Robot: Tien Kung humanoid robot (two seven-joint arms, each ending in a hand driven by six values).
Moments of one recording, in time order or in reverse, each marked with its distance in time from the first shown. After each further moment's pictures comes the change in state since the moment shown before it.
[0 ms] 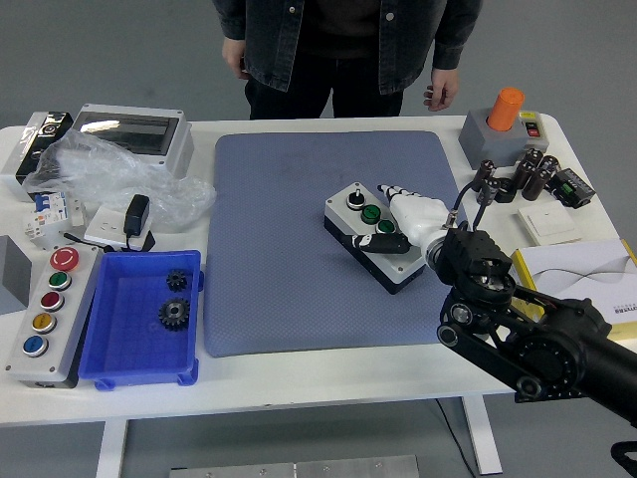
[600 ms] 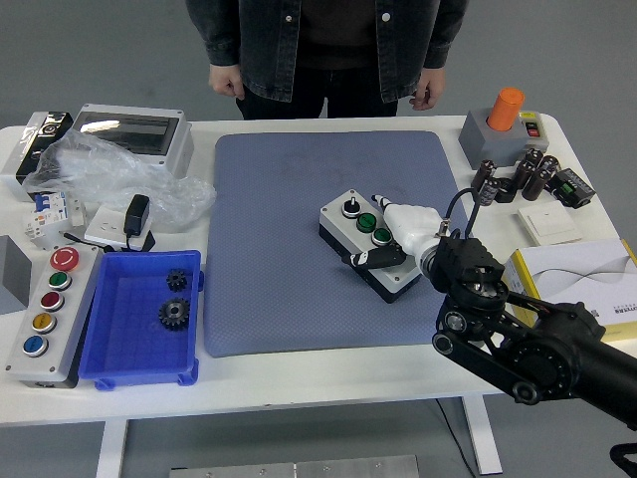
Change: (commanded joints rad) left arm -0.003 0.000 0.003 0.000 -0.003 -0.001 -0.010; right arm 0.005 0.006 -0.045 -0.006 0.012 -0.002 0.000
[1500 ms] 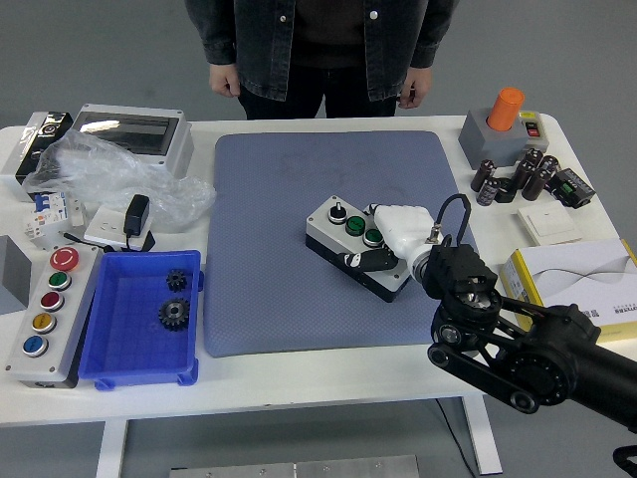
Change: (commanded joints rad) left arm -0.004 0.004 -0.027 -0.002 0.023 0.017 -0.028; right arm 0.009 -0.002 -0.060 0.017 -0.054 -0.049 0.000
